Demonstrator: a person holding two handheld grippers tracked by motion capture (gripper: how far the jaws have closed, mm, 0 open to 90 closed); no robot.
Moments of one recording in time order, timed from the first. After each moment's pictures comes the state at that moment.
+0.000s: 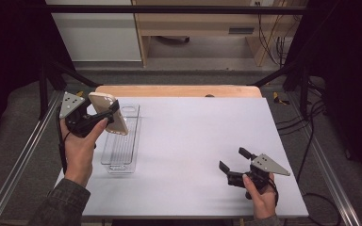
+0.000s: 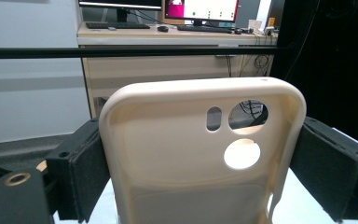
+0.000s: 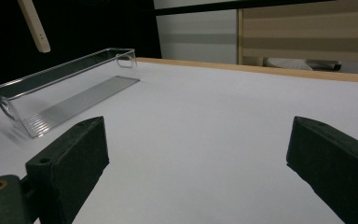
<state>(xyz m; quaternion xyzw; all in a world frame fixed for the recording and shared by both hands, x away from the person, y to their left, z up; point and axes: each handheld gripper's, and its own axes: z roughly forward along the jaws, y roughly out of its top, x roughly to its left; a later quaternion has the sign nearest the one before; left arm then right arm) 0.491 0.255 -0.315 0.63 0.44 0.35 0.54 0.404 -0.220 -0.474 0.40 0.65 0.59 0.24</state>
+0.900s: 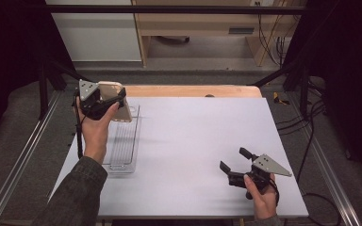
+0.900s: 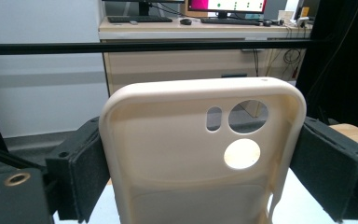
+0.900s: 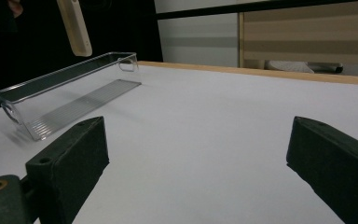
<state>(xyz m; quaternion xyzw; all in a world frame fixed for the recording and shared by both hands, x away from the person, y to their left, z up) 0.555 0.241 -0.331 0.62 0.46 0.38 0.50 0.402 -0.223 -0.473 0.40 0.65 0.60 0.23</state>
